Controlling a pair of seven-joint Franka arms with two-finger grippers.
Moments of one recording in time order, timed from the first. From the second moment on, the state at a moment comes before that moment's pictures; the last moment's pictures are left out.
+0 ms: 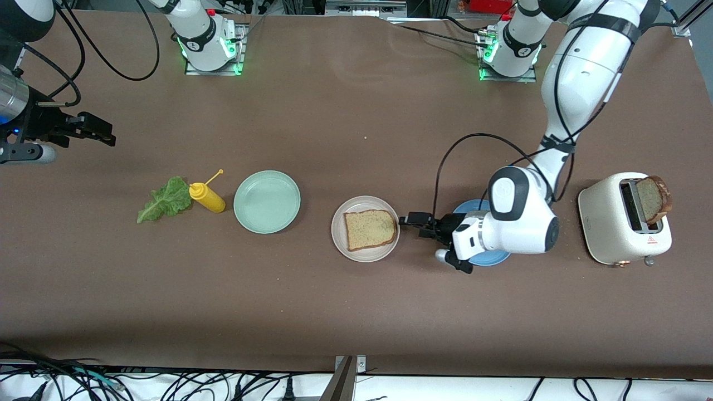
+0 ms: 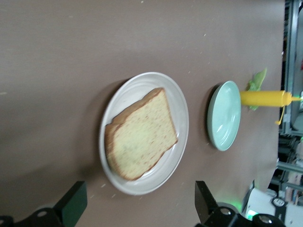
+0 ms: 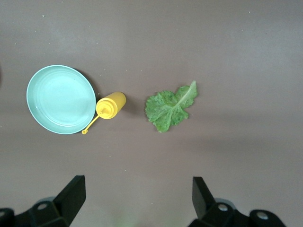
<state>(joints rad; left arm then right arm) -0.07 0.79 -0.27 -1.43 -0.70 2.04 0.39 0.04 0.05 -0.04 -1.63 0.00 1.59 -0.03</state>
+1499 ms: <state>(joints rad) 0.07 0.21 -0.23 -1.41 0.01 1.48 0.24 -0.17 0.17 -0.08 -1.63 0.34 1.61 -0.82</state>
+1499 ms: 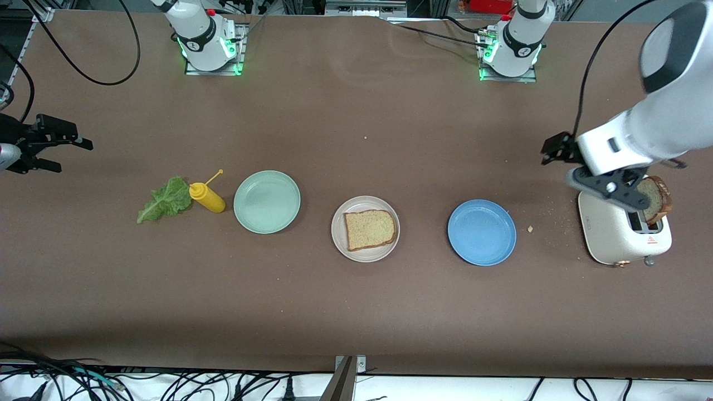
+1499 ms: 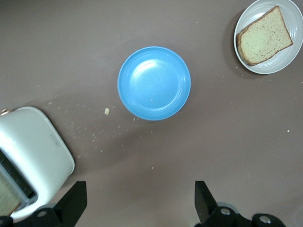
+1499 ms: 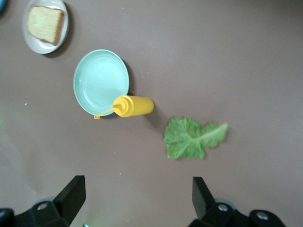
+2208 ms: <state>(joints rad) 0.03 0.10 -0.06 -1.52 0.01 1.55 0.24 -0.28 0.39 -0.08 -1.63 0.68 1.63 -1.53</state>
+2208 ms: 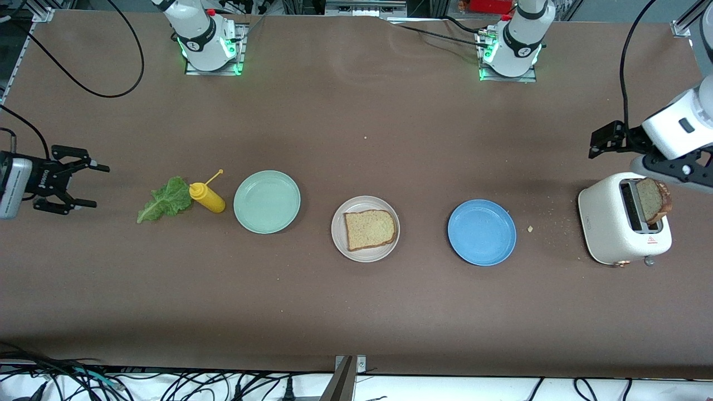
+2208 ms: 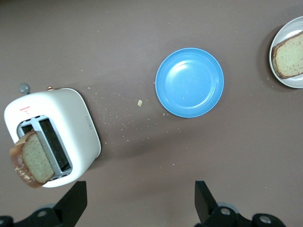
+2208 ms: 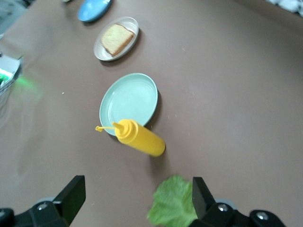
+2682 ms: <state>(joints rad) 0.00 -0.01 -0.02 -1.60 0.00 1.57 0.24 -0.32 0.52 -0.08 -1.57 0.81 1.57 -1.80</state>
